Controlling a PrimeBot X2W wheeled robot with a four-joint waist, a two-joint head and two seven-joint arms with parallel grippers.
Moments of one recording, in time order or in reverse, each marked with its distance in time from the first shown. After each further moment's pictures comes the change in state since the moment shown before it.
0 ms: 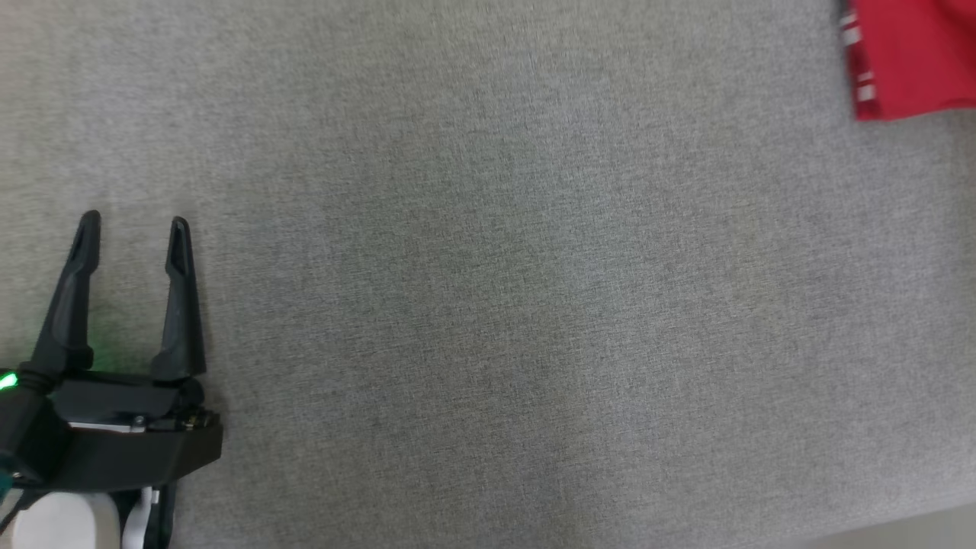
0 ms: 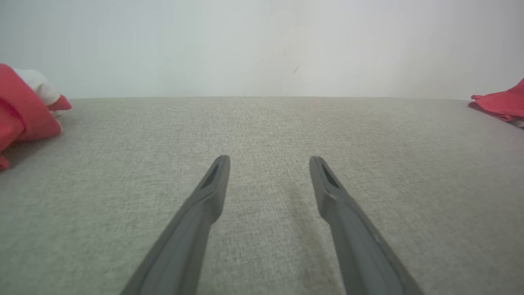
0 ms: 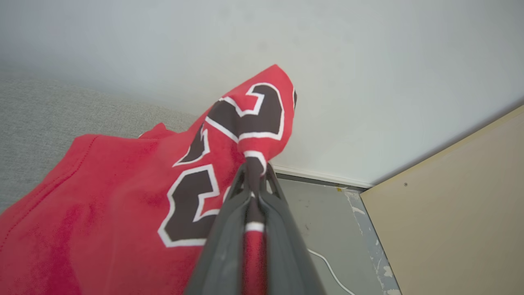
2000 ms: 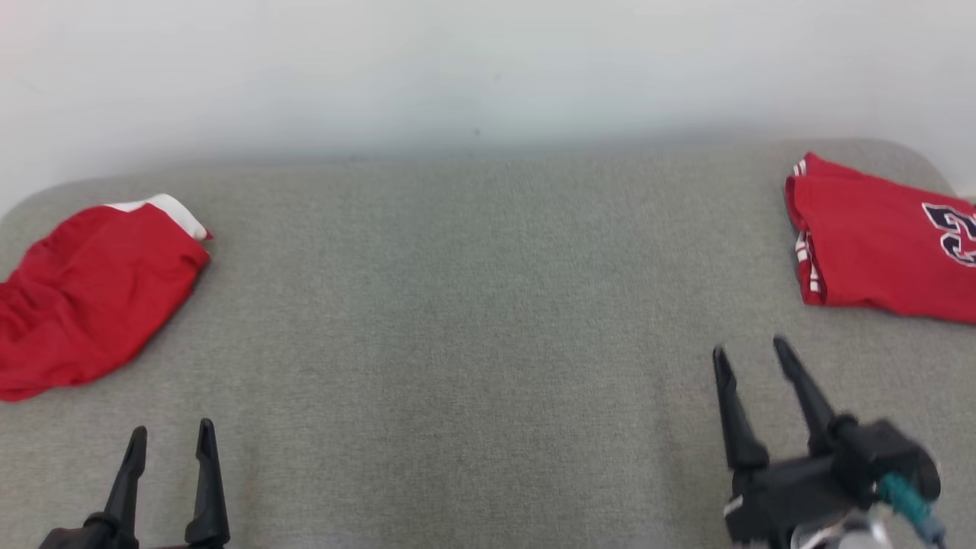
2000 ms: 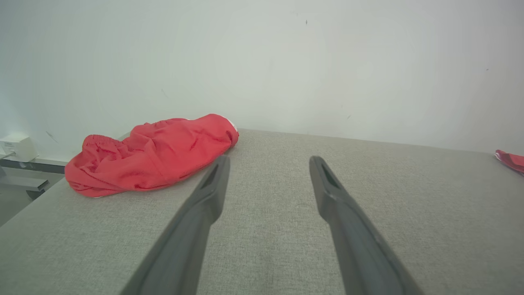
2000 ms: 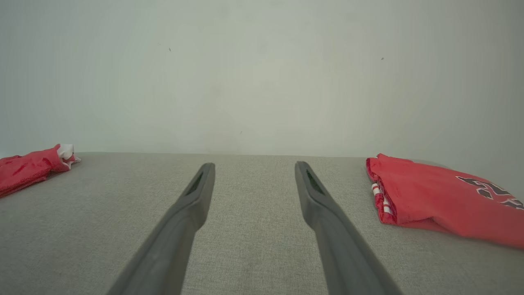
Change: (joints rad) left arm 0.276 -0.105 0.094 0.187 0.011 -0.001 0.000; right arm 0.856 0.584 -0.044 -0.359 -0.111 0.000 -0.379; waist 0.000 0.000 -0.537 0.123
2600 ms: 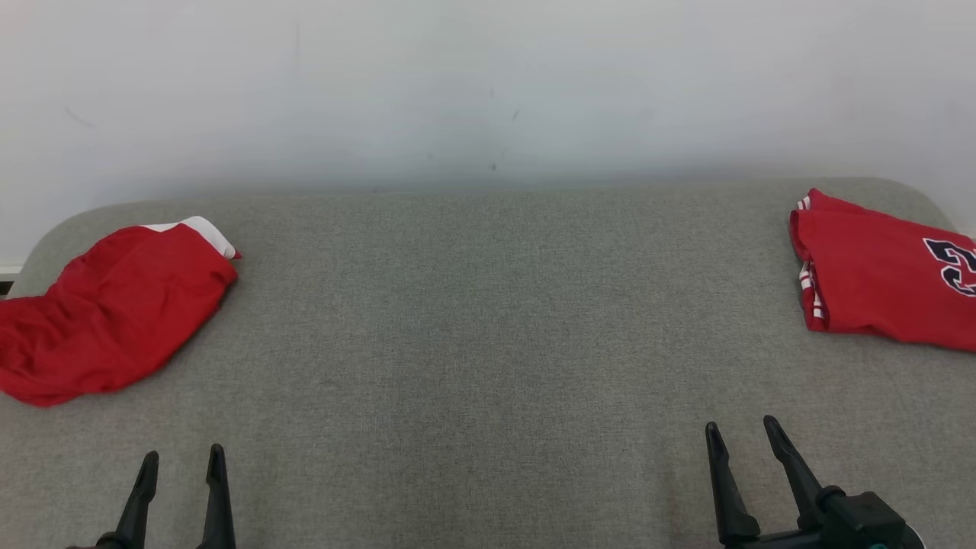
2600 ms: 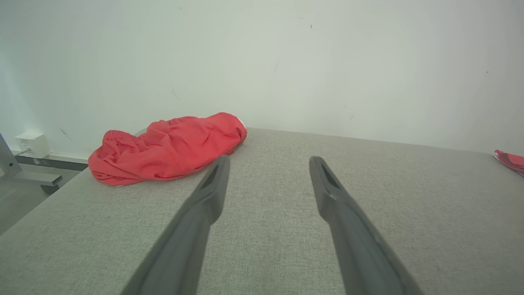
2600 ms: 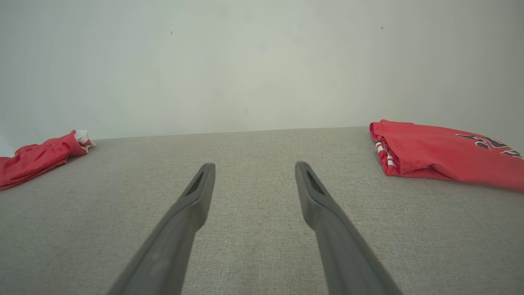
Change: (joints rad) left arm 0.043 0.003 -0.017 0.022 0.002 0.000 0.000; right arm 0.190 0.079 -0.020 -0.035 -0.019 0.000 -0.002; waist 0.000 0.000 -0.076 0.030
